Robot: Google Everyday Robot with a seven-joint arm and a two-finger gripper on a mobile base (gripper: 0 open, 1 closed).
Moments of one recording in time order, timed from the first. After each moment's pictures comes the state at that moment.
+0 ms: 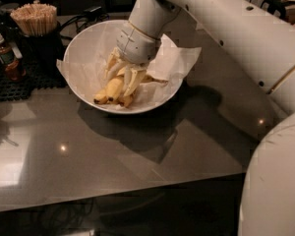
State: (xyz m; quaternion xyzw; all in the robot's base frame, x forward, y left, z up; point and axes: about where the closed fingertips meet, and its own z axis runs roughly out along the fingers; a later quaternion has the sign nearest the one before) arm 0.553 0.073 0.876 -0.92 0.31 0.17 0.19
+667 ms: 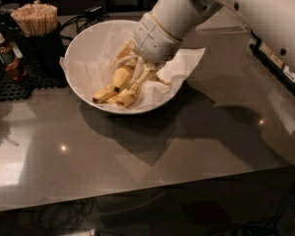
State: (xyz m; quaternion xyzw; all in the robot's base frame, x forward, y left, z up) arm 0.533 0.047 0.912 -0.89 0.34 0.12 0.28
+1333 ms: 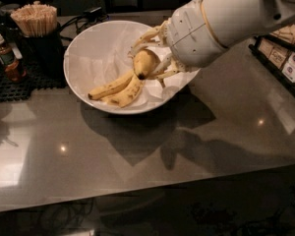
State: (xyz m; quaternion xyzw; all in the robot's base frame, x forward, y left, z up) arm 0.486 0.004 0.979 -0.85 0.36 0.00 0.39
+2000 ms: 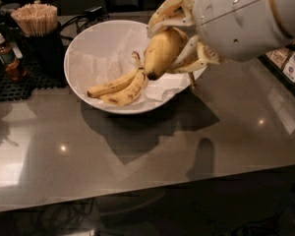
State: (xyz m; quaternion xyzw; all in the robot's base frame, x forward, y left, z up) arm 0.415 -0.019 1.072 -0.82 0.35 -0.16 0.43
